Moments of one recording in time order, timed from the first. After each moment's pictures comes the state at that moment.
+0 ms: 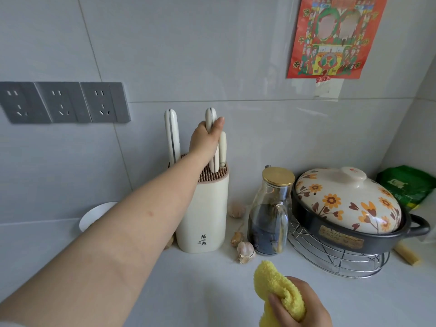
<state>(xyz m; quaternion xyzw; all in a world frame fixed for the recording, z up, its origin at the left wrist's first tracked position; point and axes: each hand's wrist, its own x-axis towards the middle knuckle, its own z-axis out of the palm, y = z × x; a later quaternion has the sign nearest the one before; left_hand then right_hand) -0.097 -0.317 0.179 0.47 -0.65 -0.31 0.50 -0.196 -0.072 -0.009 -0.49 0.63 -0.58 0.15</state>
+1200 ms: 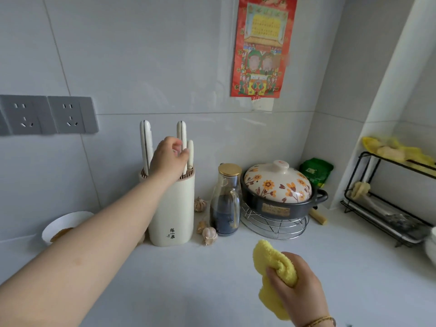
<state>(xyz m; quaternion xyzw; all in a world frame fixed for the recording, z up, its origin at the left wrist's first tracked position) -0.059 -0.224 0.182 0.45 -0.72 -0.23 0.48 -0.186 0.020 0.054 -0.43 0.72 -0.54 0.07</state>
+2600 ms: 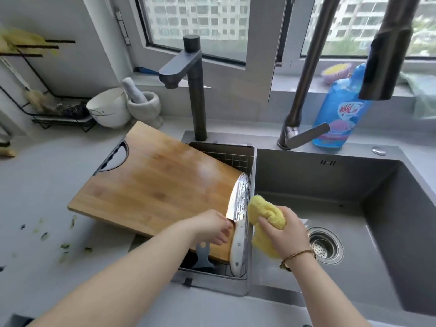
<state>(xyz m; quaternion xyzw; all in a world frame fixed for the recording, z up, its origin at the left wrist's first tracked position) -0.305 0.441 -0.011 0.09 -0.81 -0.44 -0.37 -0.266 0.605 -0.023 0.09 0.88 -0.47 -0.01</state>
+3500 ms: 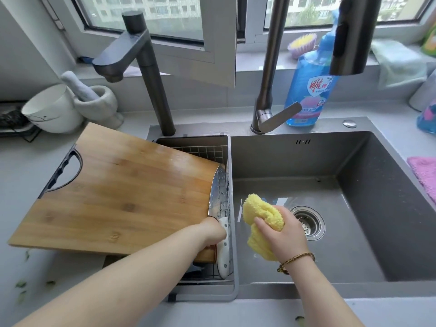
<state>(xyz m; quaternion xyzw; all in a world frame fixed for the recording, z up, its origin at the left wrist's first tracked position) -0.328 0.483 -0.063 0.07 -0.86 -0.25 -0.44 -0.257 0.622 -0.039 0.16 0.85 -0.51 -0.03</state>
